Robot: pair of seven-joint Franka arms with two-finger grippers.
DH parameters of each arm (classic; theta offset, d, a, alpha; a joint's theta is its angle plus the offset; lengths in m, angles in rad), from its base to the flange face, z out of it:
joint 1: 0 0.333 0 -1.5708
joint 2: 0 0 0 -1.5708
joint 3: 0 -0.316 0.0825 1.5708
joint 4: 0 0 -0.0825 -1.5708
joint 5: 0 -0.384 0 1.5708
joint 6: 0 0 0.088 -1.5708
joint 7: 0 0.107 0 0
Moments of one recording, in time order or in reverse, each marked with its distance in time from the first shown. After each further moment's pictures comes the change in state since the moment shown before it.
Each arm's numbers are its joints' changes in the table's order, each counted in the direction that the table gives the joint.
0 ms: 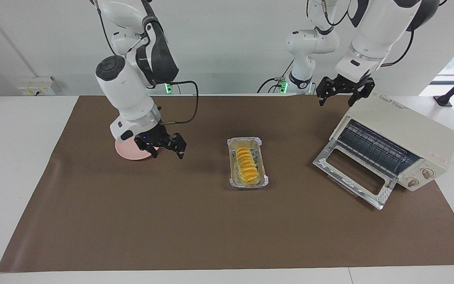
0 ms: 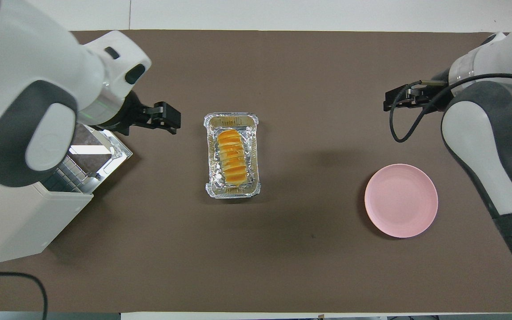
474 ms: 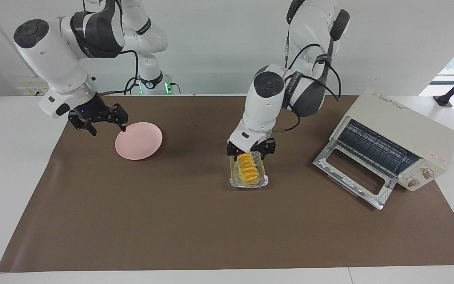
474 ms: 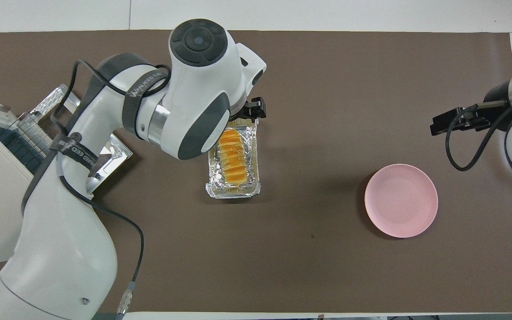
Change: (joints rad) left arm -0.237 0.317 -0.021 -0.166 -0.140 -0.157 -0.256; right arm -0.059 -0.128 0.000 0.001 0.101 0.242 -0.126
